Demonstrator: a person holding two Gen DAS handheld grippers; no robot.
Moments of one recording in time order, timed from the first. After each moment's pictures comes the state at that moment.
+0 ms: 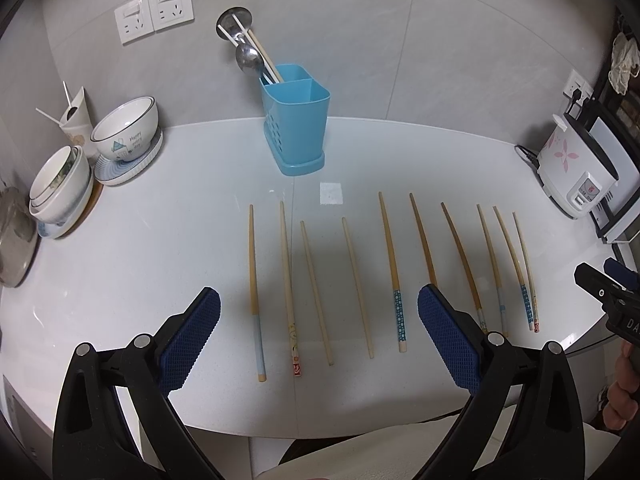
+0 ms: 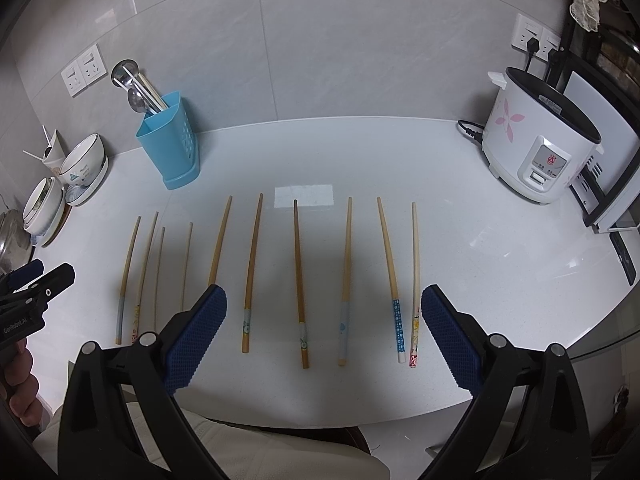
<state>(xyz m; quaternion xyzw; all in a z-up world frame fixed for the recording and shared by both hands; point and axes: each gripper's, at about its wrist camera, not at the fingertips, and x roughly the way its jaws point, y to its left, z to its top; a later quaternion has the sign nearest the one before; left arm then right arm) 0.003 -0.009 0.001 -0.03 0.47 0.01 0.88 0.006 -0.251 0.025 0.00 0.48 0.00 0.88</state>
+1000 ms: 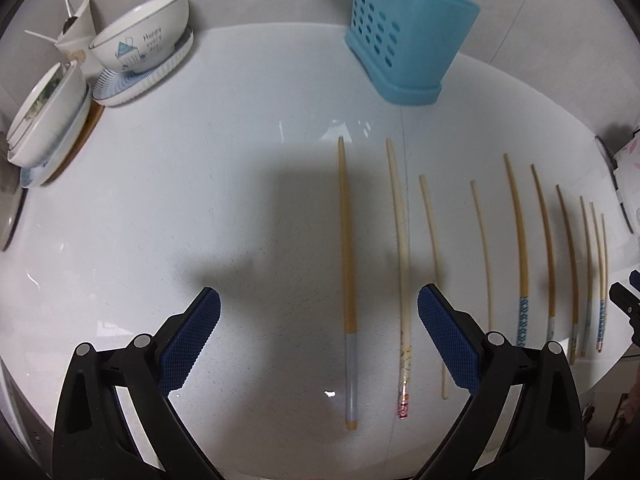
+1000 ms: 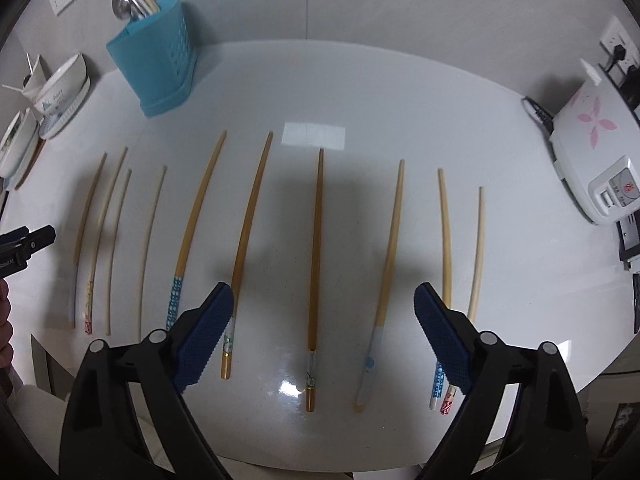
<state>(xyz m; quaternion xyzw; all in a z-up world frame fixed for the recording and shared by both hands) 0.076 0.085 -0.112 -0.06 0.58 0.06 0.81 0.099 -0.214 -0.077 -0.07 0.59 0.04 0.80</state>
